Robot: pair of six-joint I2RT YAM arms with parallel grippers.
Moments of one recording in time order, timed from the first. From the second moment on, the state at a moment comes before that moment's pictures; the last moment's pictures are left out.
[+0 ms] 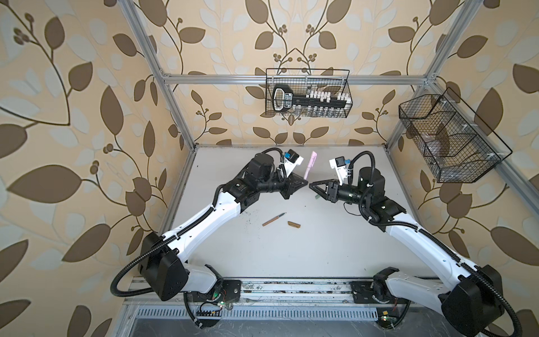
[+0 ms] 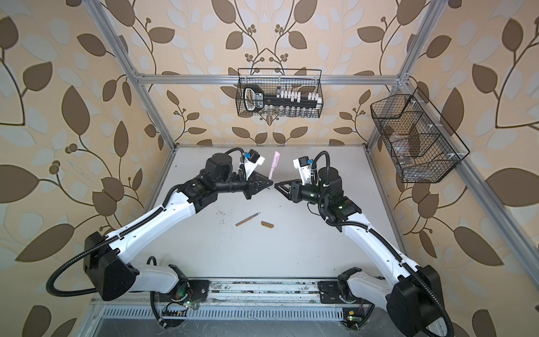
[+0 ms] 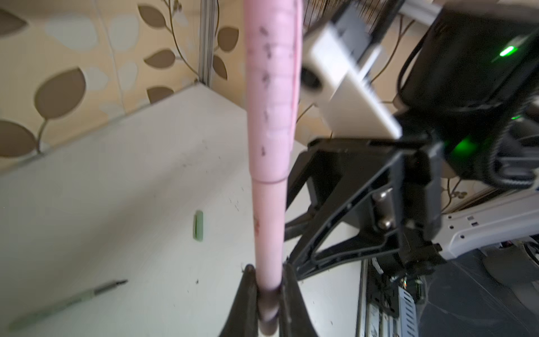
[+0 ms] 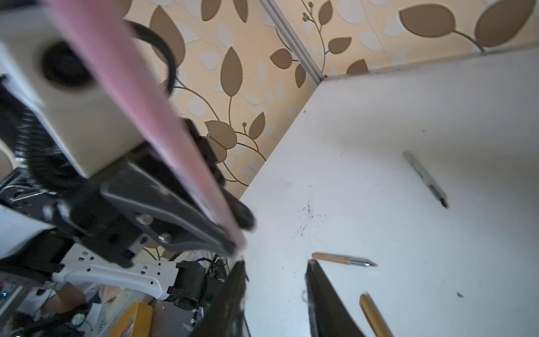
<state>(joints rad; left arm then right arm) -0.61 1.35 1.22 -0.16 0.57 -0.11 0.38 1.14 0.86 -0.02 -0.66 0.57</state>
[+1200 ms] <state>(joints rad) -0.64 1.35 1.07 -0.02 0.68 -0.24 0.30 1.21 1.09 0.05 -0.80 0.51</state>
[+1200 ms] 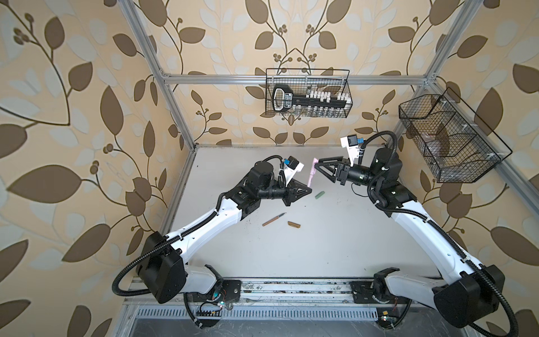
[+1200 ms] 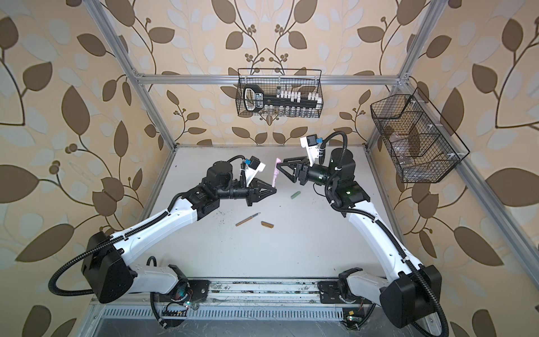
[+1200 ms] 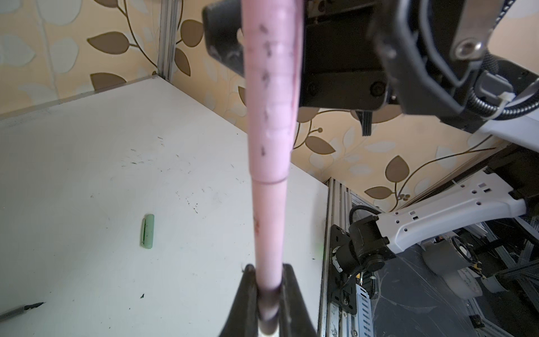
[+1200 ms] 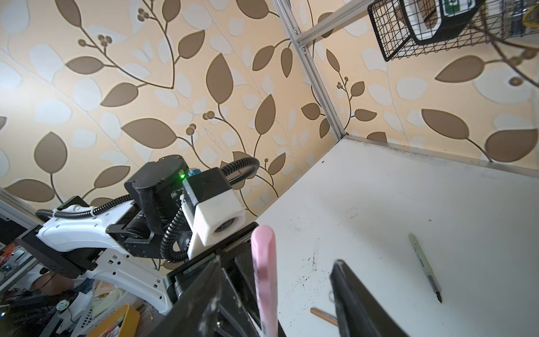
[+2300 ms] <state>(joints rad) -0.66 1.43 1.15 -0.25 0.52 -0.16 0.39 1.21 0.98 0.01 -0.56 0.41</state>
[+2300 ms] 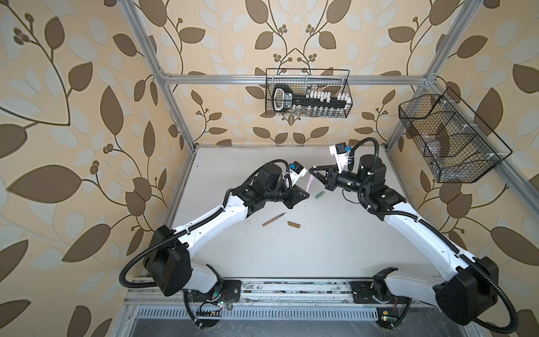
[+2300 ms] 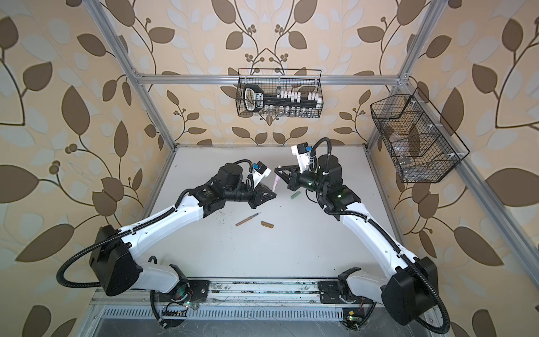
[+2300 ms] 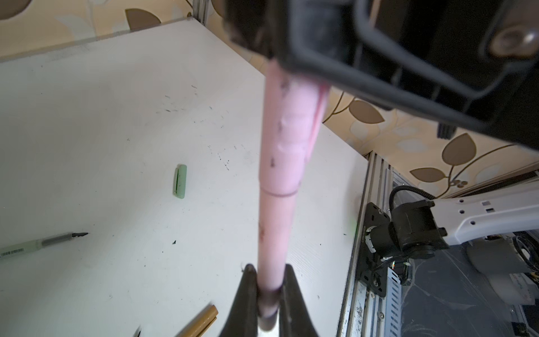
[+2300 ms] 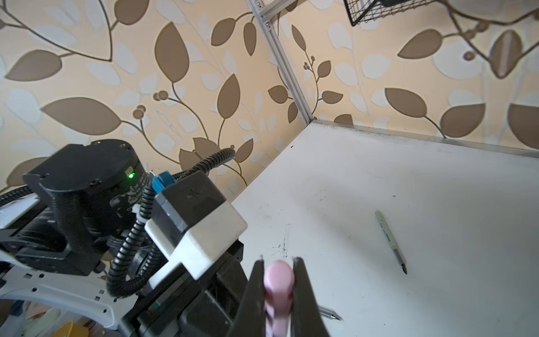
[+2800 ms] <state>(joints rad) -0.61 1.54 1.20 -0.30 0.65 -0.14 0.42 1.19 0.73 0.38 -0.42 0.57</state>
